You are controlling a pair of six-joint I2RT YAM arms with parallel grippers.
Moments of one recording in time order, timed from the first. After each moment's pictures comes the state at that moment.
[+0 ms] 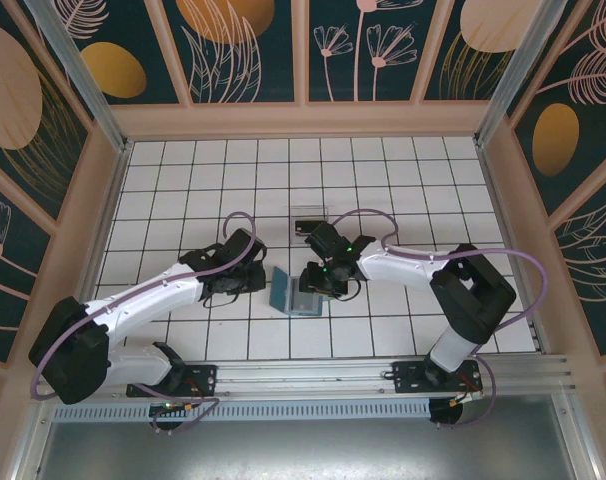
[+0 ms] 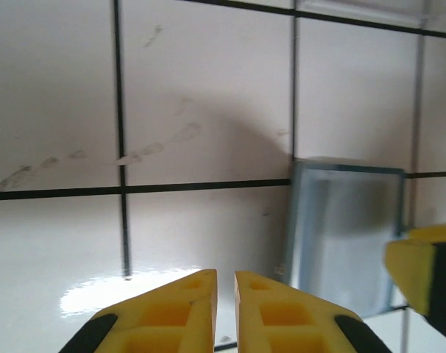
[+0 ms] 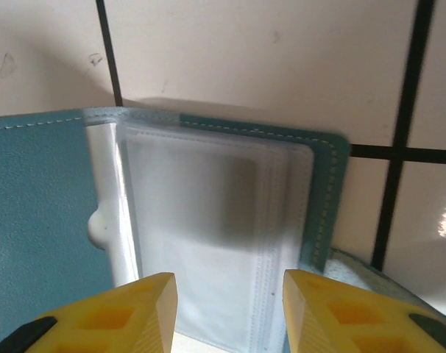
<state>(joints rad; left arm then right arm) -0.74 1.27 0.78 -0.57 0.01 -0.82 0.85 1.63 0.94 -0.49 -0.24 0.89</state>
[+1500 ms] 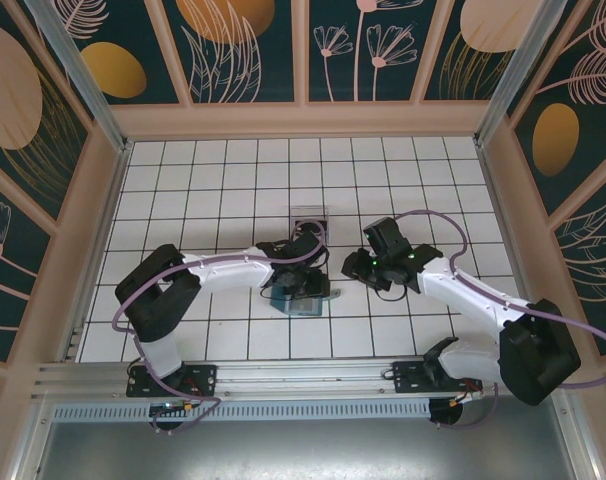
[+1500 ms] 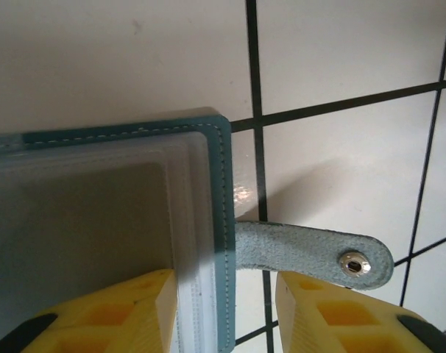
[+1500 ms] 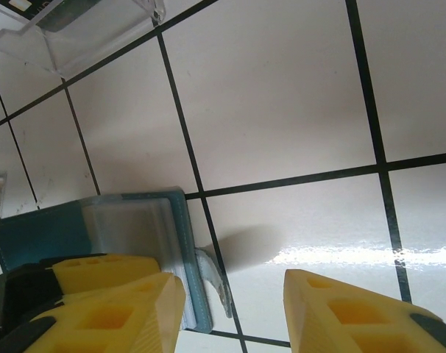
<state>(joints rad) -0.94 1.79 1.07 -0.44 0.20 -0.94 0.61 1.22 0.72 -0.52 -0.18 0.92</state>
